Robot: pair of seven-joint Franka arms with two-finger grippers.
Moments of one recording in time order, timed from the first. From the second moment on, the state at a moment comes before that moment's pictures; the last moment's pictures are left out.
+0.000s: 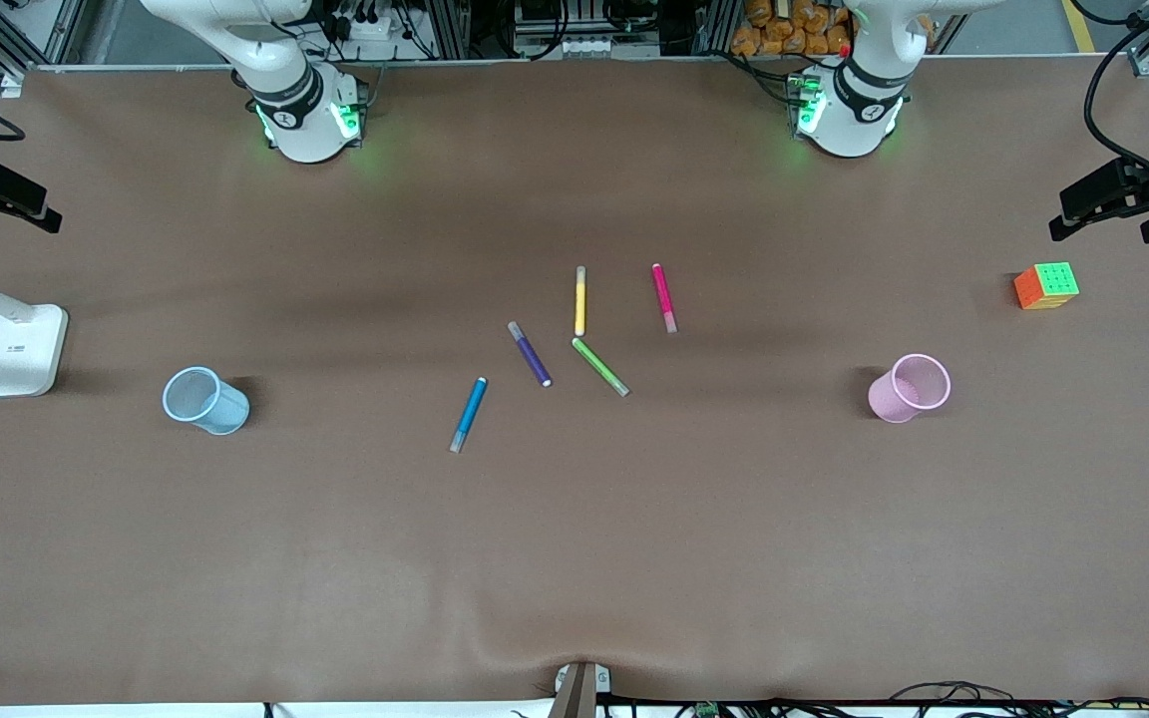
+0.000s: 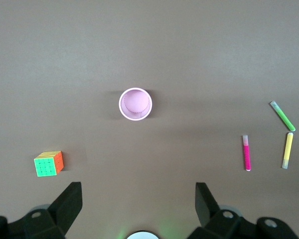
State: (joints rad) left arm 0.00 -0.02 -0.01 -1.50 -0.04 1.47 0.01; right arm -0.03 -0.08 -0.09 -1.60 0.03 1.44 -0.04
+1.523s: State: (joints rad) left arm -0.06 0.11 -0.03 -1.53 -0.01 1.45 -0.01; right arm -0.03 0.02 -0.09 -1.55 0.06 1.49 -0.04
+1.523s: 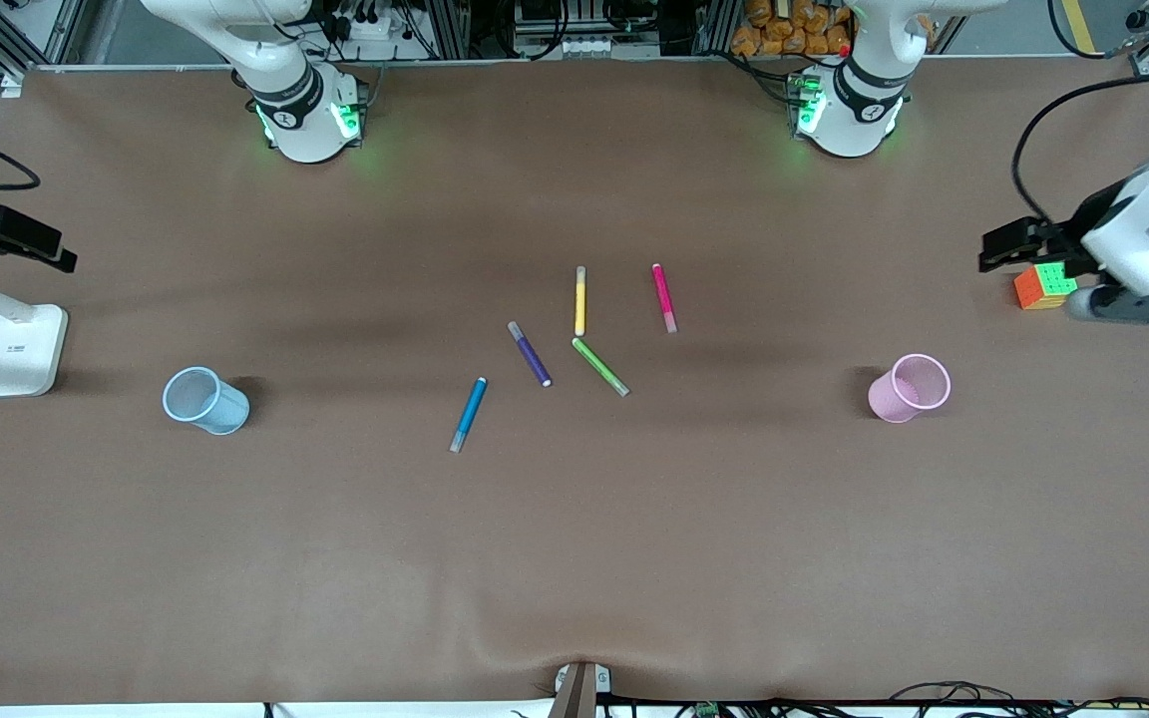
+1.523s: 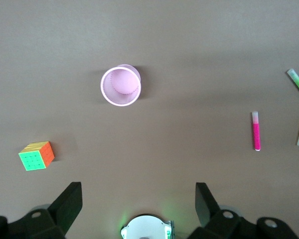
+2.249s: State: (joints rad) left arm -0.17 0.27 -0.05 -1.53 -0.07 1.53 -0.28; right arm -0.04 0.03 -0.09 -1.53 0.06 1.45 -0.04
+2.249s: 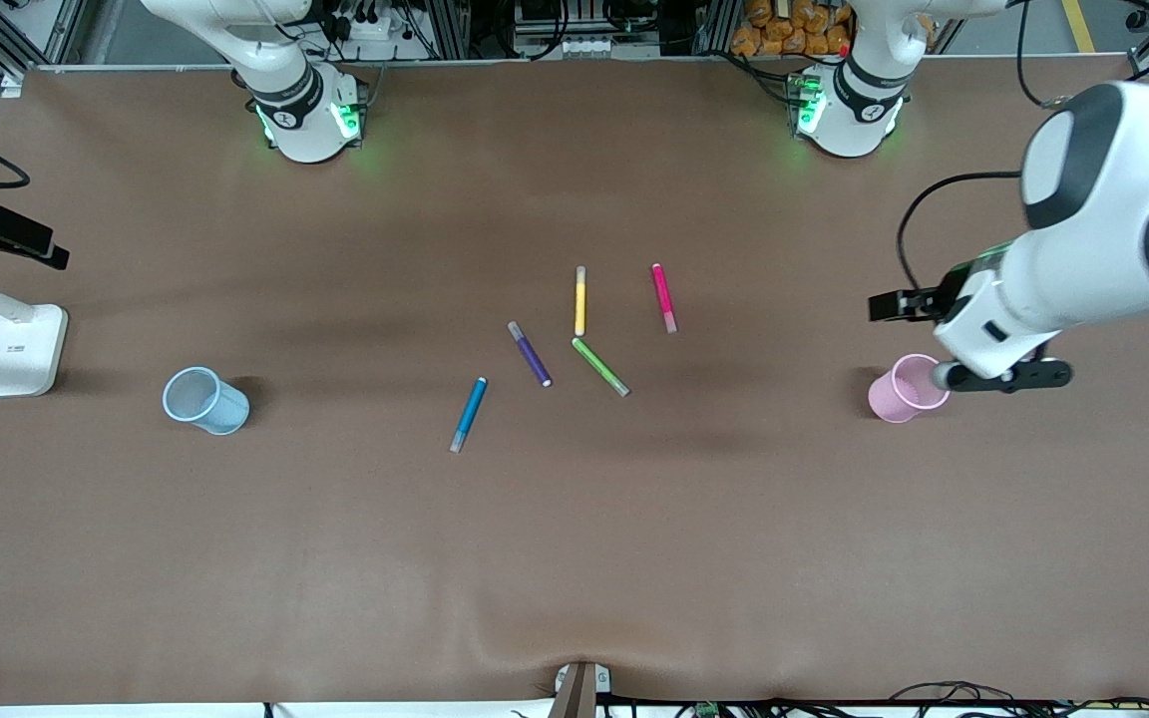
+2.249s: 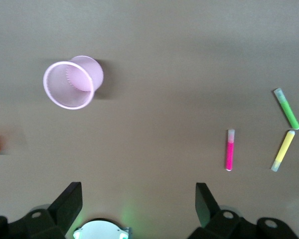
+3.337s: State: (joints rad) left arm -0.49 0.45 -0.06 -1.62 -0.08 1.78 -0.77; right arm 0.03 0.32 -0.07 -1.53 0.18 1.68 -0.04
